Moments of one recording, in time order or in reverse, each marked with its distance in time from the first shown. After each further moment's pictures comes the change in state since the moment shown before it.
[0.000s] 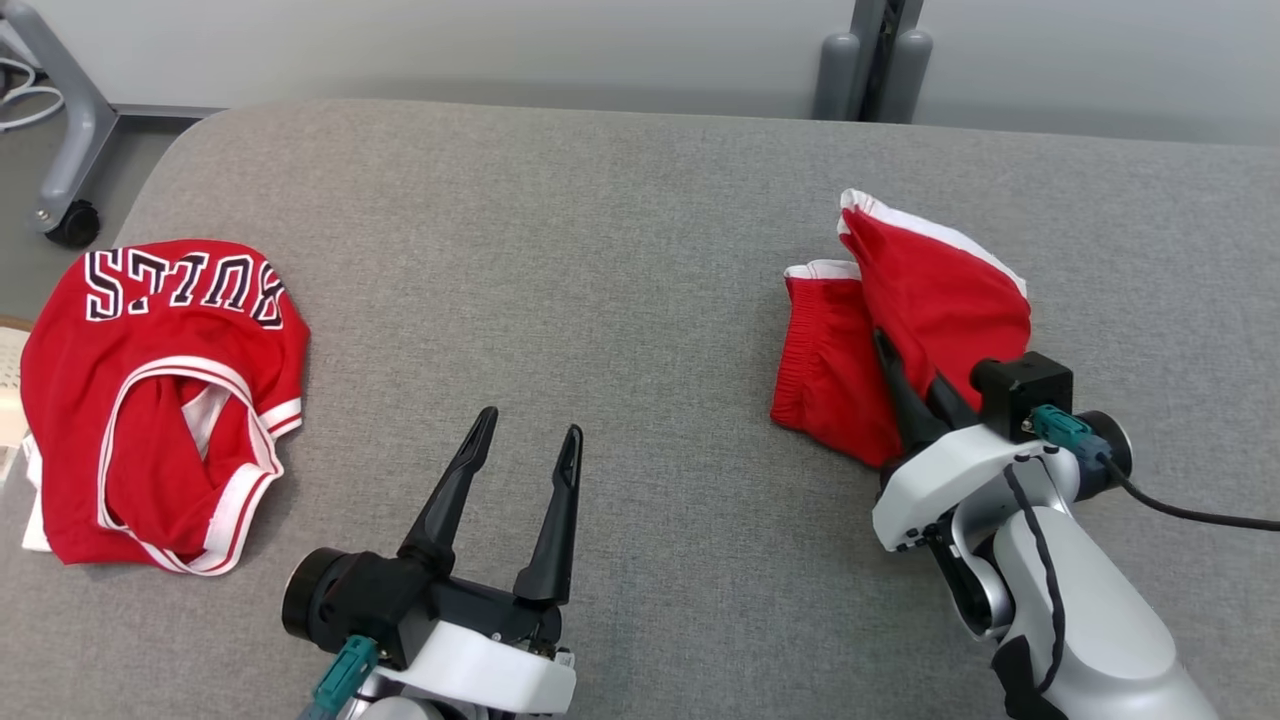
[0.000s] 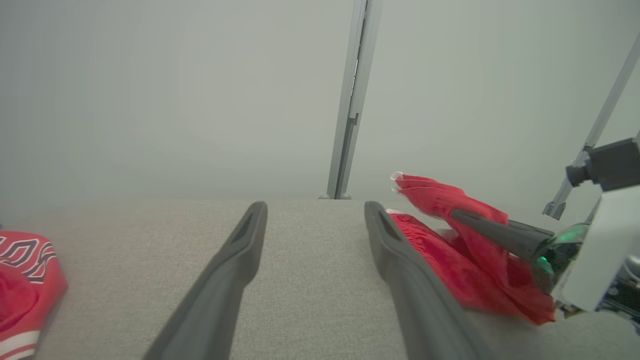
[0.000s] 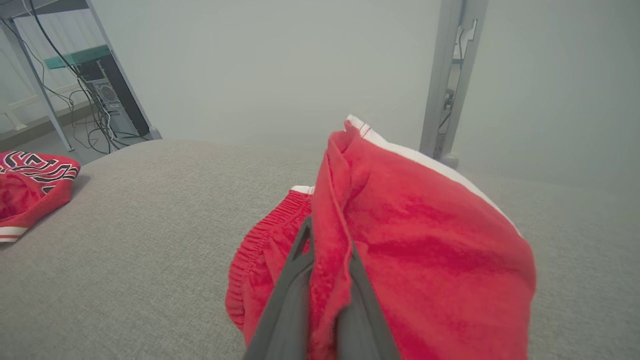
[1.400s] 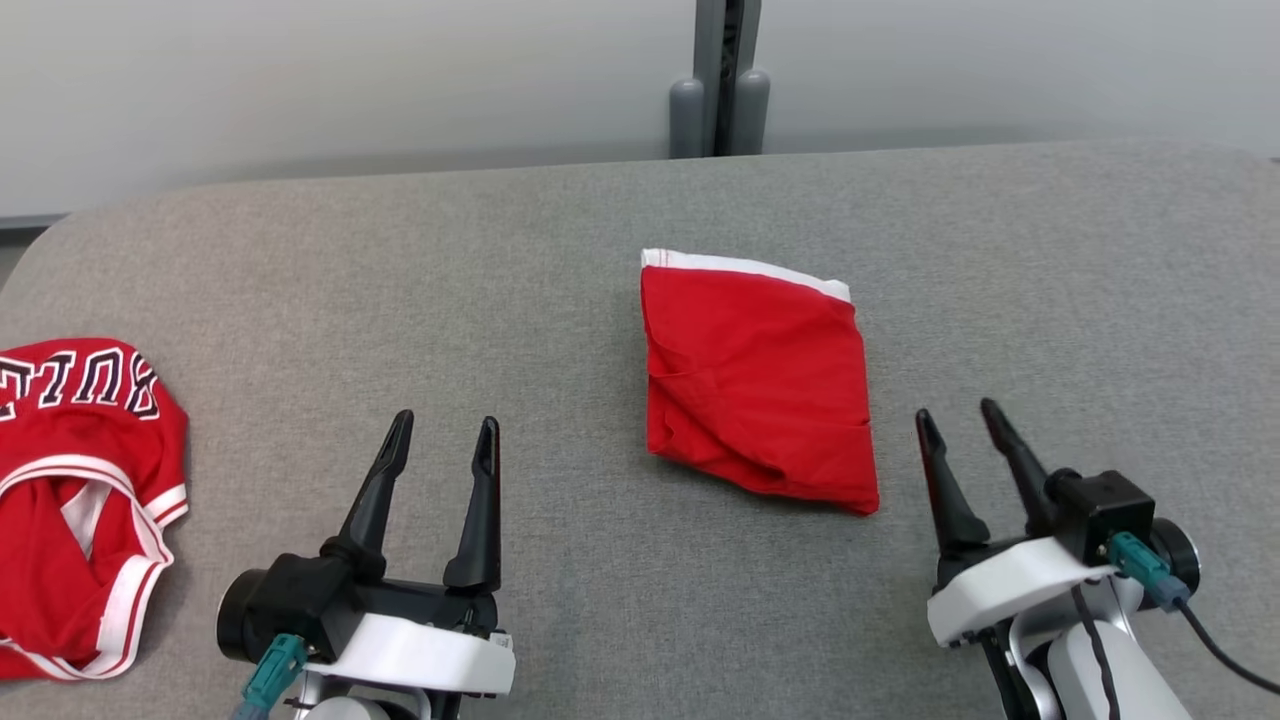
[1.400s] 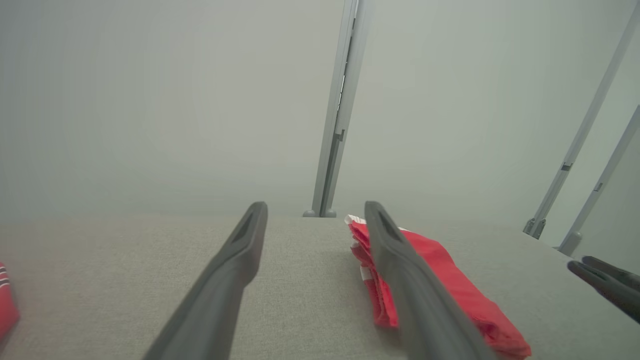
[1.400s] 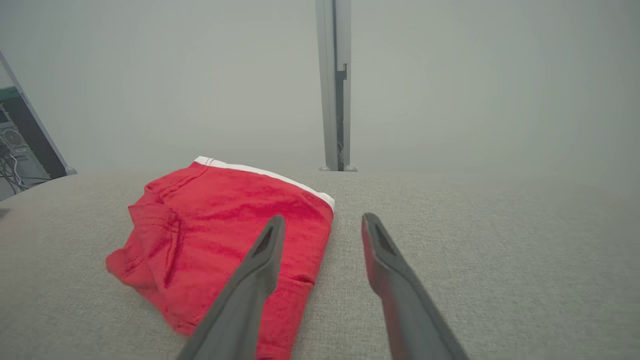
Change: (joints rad) left arm 0.022 0.000 0.104 0.014 -0.028 0.018 0.000; right arm 0.255 0.002 -0.133 -0.204 -0.071 0.000 -0.070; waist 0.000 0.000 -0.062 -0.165
